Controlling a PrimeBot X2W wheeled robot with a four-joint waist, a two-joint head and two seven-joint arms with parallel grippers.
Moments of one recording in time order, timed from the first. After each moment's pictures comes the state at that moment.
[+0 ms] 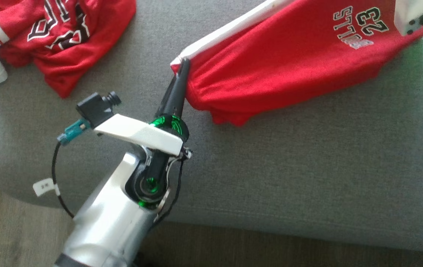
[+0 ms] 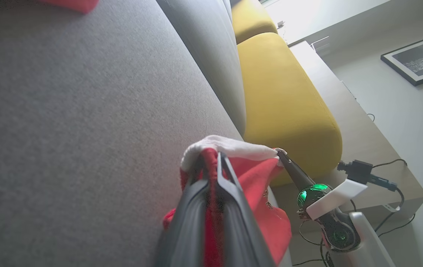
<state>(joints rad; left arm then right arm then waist) -0.50 0.09 -0.61 0.23 -1.30 -0.12 -0.26 -1.05 -0.35 0.20 0.59 0.09 0.13 0.20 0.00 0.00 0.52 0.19</state>
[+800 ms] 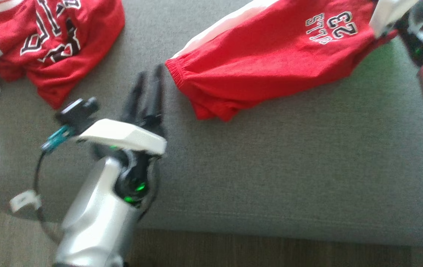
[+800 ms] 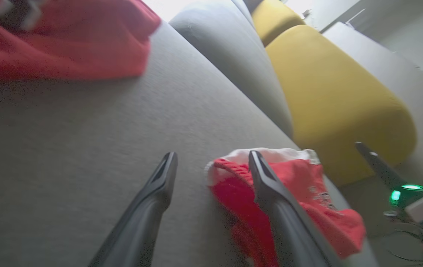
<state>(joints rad) -0.51 0.03 -0.44 0.41 -0.97 -0.13 -0.26 -1.17 -0.30 0.31 0.91 0.26 0.13 -0.09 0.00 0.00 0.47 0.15</state>
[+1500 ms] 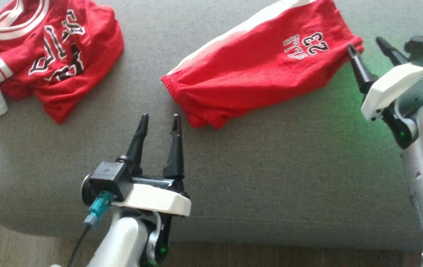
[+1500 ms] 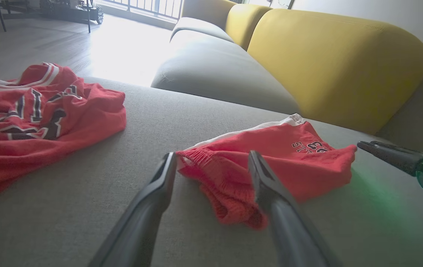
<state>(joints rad) -0.15 0.04 -0.45 0.01 -0.33 0.19 -0.26 -0.71 -0.23 0.04 0.65 0.21 0.13 0.04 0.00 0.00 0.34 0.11</state>
